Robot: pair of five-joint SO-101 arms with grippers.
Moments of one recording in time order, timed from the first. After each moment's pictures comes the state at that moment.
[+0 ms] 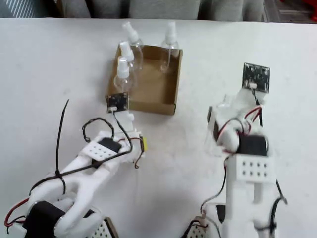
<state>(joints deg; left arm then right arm) 20.9 -19.8 63.3 31.8 35.0 0.4 -49.8 45.9 57.1 -6.0</state>
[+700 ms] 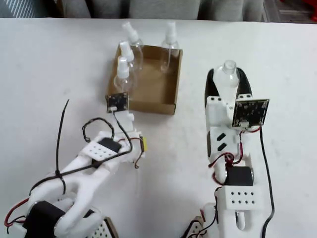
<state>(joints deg) 20.9 -19.8 63.3 31.8 35.0 -2.9 -68.0 72.4 1.8 5.3</state>
